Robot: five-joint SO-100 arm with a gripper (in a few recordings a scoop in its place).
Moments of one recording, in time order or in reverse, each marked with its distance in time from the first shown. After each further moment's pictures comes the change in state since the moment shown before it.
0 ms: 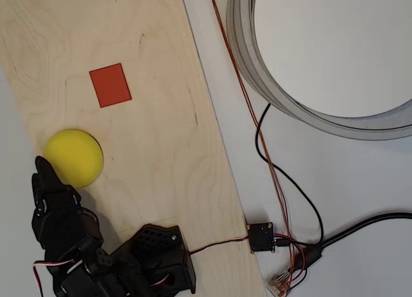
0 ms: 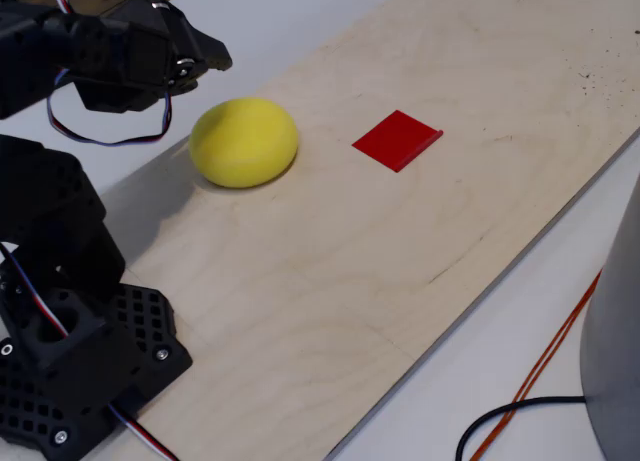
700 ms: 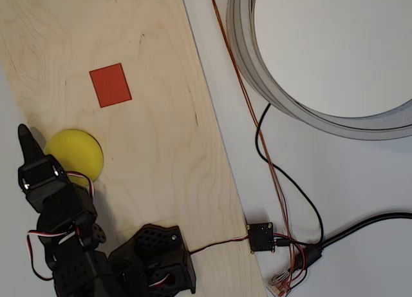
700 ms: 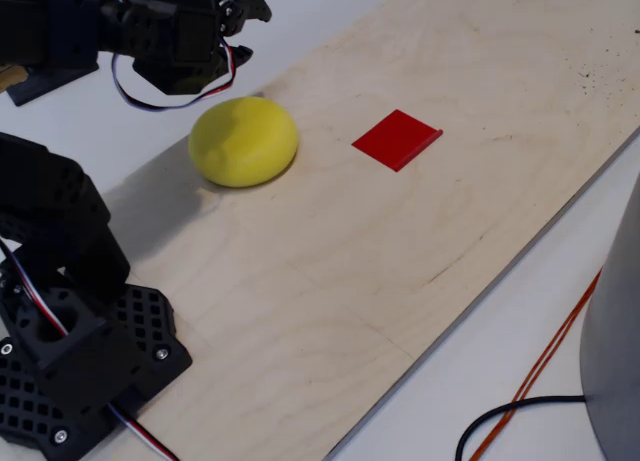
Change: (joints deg) arm 6.3 -26.4 -8.3 -24.3 -32.8
